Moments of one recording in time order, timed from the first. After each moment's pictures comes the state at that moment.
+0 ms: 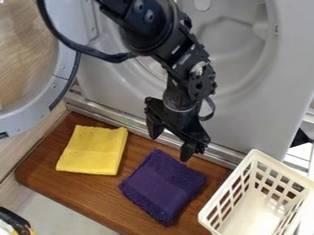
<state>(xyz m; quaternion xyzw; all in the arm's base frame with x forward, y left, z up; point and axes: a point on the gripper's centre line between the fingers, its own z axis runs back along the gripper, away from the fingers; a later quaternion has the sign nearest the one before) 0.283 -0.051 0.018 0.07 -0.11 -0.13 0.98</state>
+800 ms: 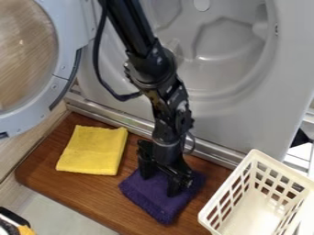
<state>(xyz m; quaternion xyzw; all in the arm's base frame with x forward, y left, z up) 0.273 -0.028 -0.075 0.03 0.00 -0.11 0.99</state>
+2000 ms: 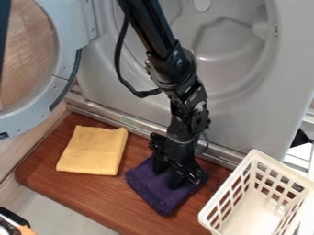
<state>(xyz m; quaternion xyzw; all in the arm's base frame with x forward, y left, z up) 0.285 -0.037 -0.083 0.06 0.01 -0.15 0.99</state>
